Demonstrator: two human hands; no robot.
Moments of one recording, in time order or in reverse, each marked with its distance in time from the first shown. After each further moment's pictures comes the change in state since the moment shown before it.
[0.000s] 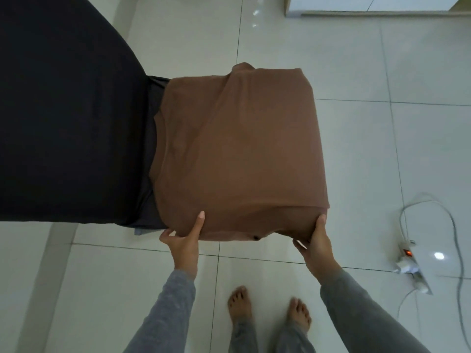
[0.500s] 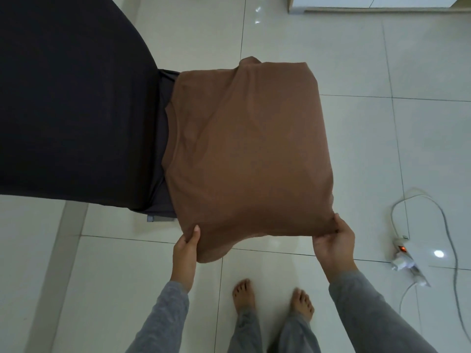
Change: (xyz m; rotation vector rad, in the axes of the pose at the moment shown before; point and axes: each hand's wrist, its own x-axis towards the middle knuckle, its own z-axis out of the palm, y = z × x) left_hand -0.015 -0.014 -0.056 0.208 -0.249 -0.015; right_hand -0.036 -0.003 -0.013 0.646 -0.083 -0.081
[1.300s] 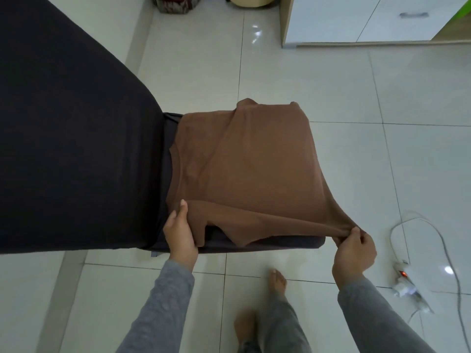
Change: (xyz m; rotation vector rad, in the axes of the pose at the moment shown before) left_hand 0.017 0.129 0.032 -0.416 0.108 0.090; right_hand 0.007 -0.043 0.049 -0.618 0.500 -0.468
